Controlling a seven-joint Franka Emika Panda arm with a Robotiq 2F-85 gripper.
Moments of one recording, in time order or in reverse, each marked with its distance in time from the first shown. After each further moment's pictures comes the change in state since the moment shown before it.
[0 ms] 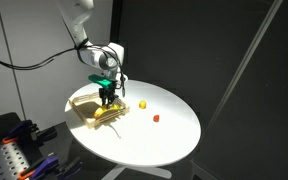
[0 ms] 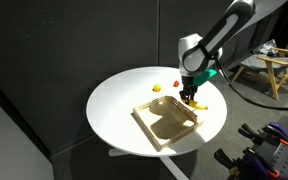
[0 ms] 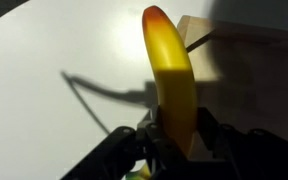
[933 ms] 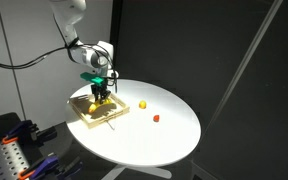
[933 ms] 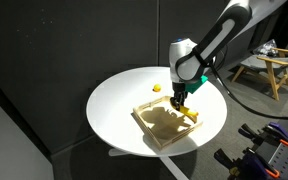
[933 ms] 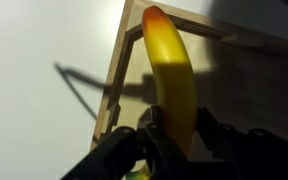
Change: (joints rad) arm 0.082 0.020 0.039 -0.003 0.000 0.074 0.007
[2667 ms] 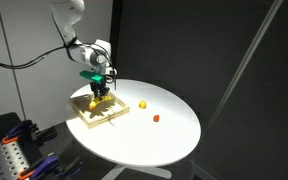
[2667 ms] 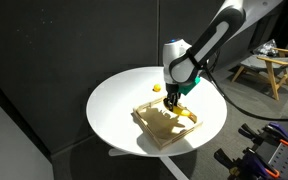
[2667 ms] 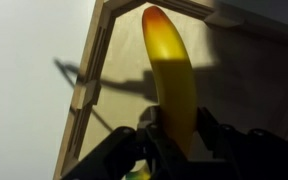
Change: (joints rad) arm 0.045 0.034 0.003 0.057 0.000 0.012 0.007
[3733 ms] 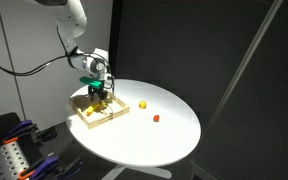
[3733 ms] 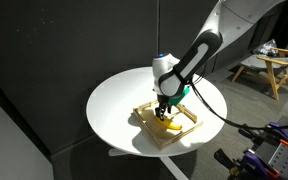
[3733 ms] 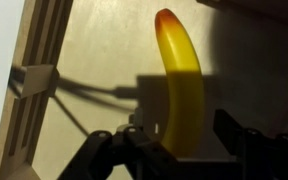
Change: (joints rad) arm 0.056 0.182 -0.001 0.159 0.000 0.000 0.016
